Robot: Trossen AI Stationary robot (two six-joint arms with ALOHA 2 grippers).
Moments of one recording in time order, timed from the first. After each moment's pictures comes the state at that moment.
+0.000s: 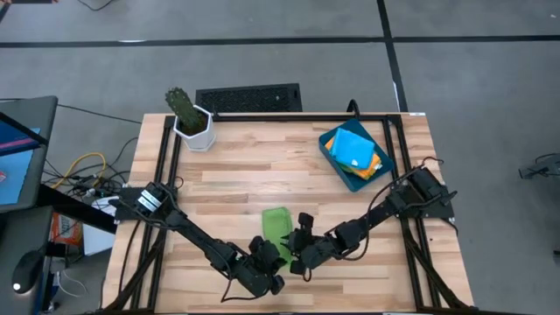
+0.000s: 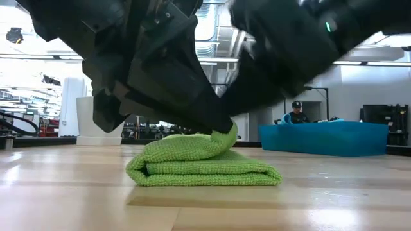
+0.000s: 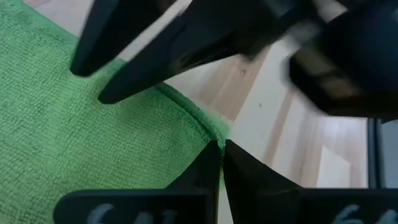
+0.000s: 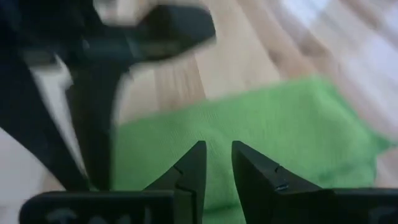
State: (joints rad) left arm -0.62 2.06 1.23 0.03 -0.61 -1.04; right arm 0.52 1.98 1.05 0.18 0.56 0.38
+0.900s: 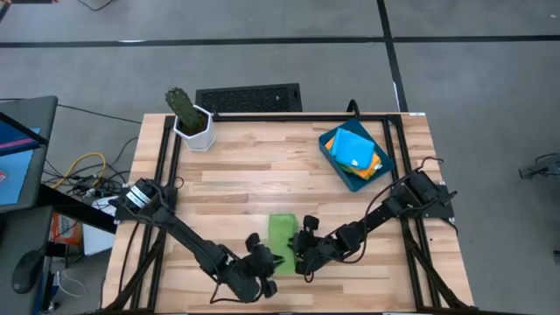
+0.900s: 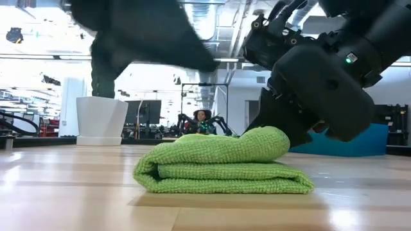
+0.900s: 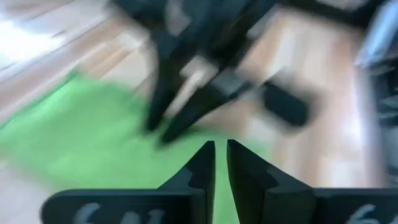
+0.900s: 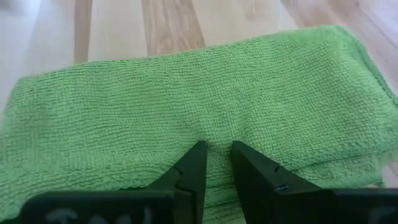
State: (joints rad) left arm -0.67 1.98 1.22 -0.01 -0.79 -0.84; right arm 0.54 2.01 1.00 0.14 0.53 0.46
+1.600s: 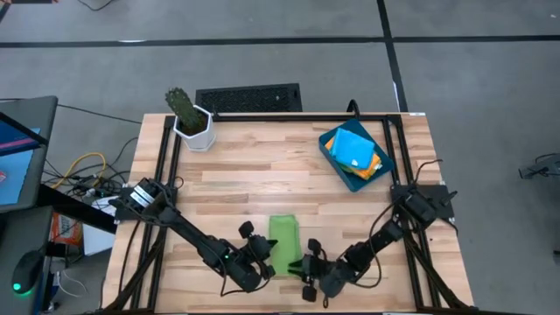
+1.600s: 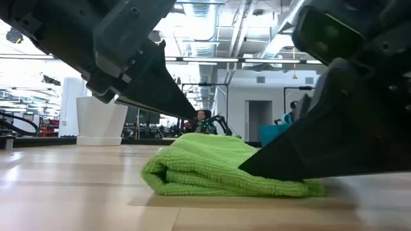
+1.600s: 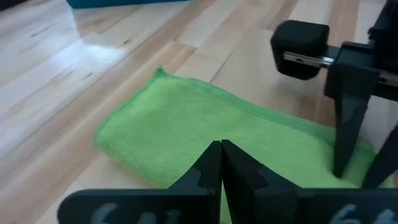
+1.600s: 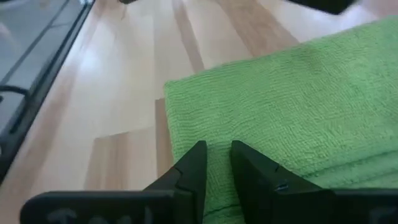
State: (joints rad) left arm -0.63 2.00 1.11 -0.03 -0.92 -0.81; right arm 0.73 2.16 1.00 0.50 0.67 0.58
